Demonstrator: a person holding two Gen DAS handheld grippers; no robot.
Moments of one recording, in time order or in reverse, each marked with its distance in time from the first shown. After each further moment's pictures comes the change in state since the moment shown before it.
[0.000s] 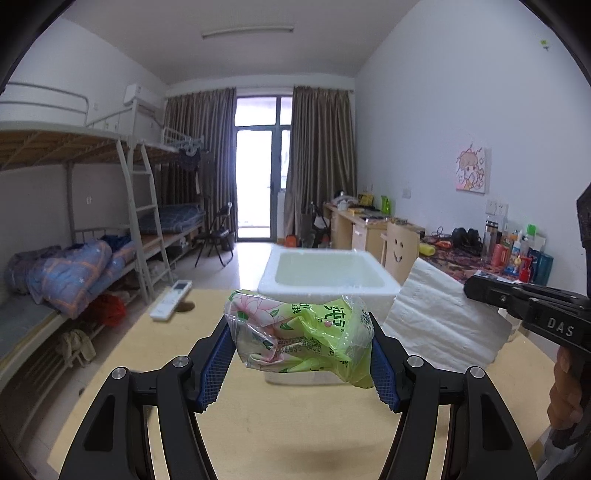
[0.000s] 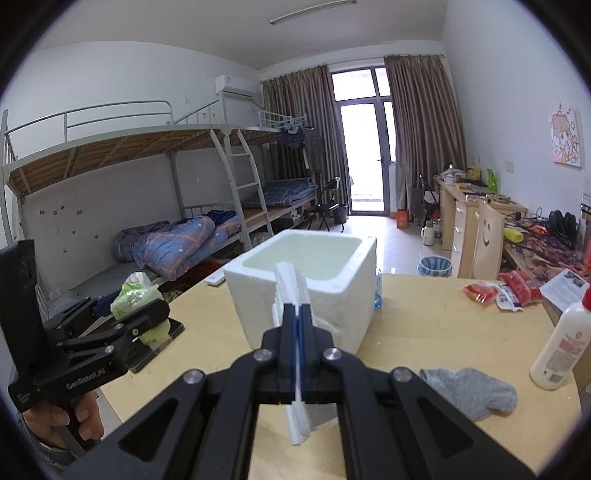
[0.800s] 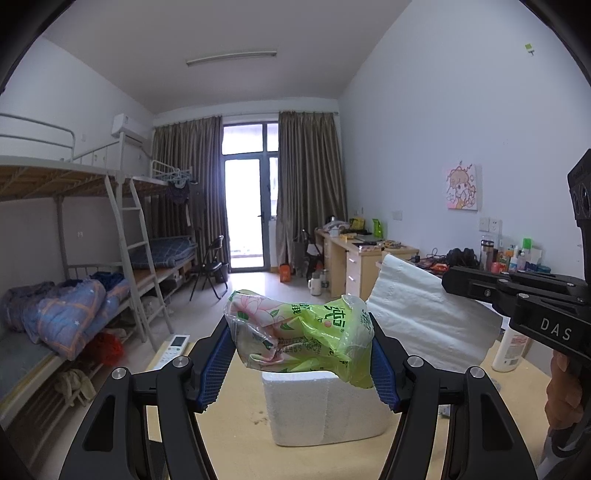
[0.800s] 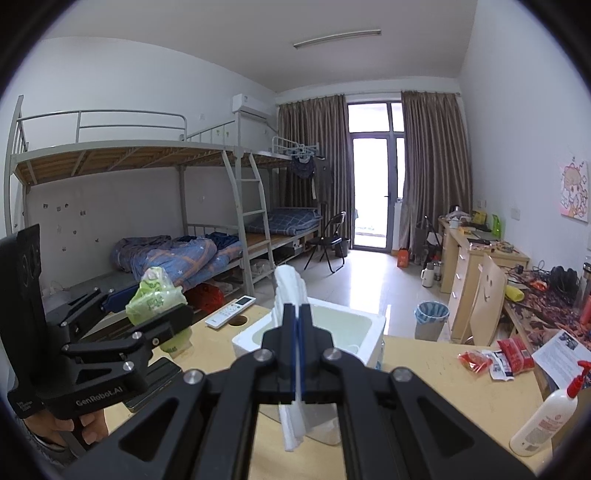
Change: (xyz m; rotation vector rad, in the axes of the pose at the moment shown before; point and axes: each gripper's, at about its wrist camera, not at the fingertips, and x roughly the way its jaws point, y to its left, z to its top) left arm 0.009 0.009 0.058 0.067 -0.116 -0.032; right arm 0.011 0.022 0.063 -0.104 -0.099 -0.006
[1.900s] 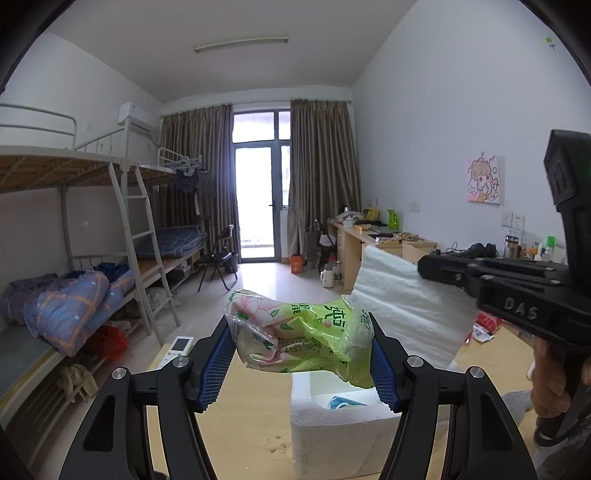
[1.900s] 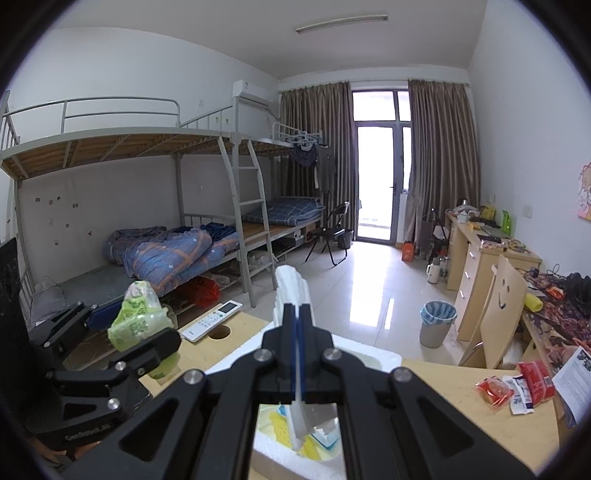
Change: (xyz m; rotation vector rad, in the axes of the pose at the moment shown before) left arm 0.071 0.023 -0.004 -0.014 0.041 0.042; right arm 0.095 -0.018 0.015 -0.009 0.048 0.016
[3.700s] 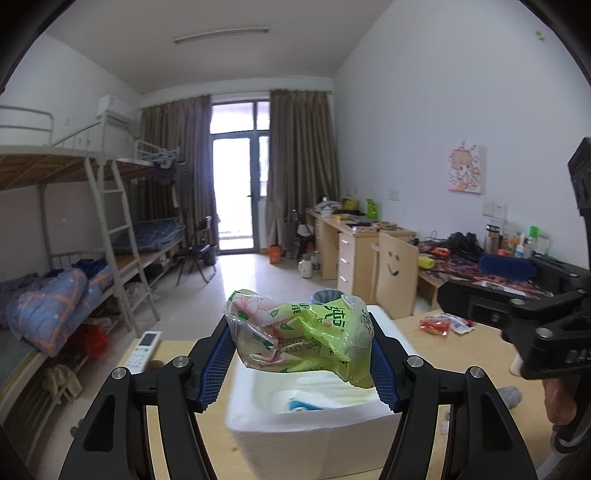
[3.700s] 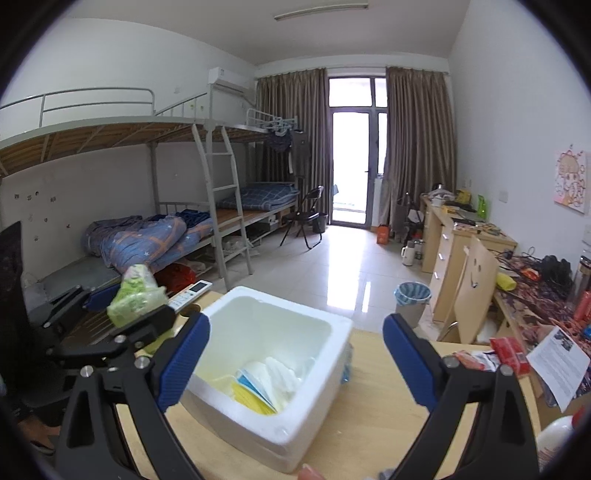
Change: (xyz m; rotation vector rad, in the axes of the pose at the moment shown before) left arm 0.020 -0.032 0.010 0.007 0.044 -0.072; right arm -0.033 -0.029 -0.016 0.023 0.049 -0.107
